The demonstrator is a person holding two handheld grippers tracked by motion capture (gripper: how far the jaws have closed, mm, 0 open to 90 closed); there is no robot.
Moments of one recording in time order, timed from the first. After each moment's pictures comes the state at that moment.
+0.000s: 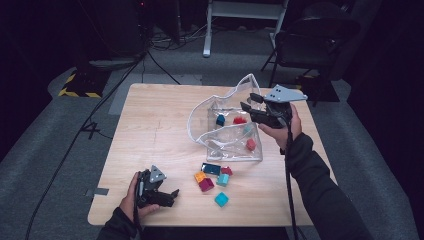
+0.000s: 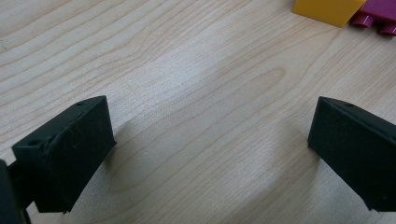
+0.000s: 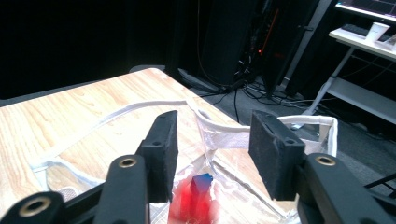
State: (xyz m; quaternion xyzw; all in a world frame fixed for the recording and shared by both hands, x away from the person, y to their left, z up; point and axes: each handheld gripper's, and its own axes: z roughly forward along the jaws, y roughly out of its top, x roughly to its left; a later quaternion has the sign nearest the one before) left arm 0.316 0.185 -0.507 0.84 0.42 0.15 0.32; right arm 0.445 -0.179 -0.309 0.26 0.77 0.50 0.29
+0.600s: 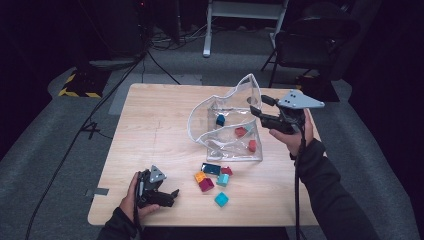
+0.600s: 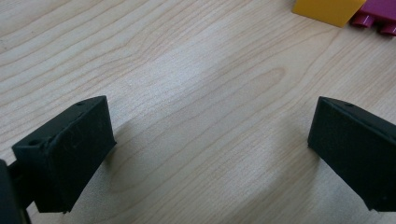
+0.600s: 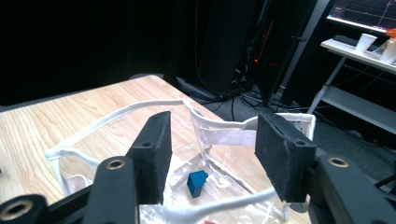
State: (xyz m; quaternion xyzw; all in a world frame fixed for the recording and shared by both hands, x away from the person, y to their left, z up) left arm 0.316 0.185 -0.507 0.84 0.42 0.15 0.32; right arm 0.423 -0.207 -0.303 0.26 0.76 0.52 0.30
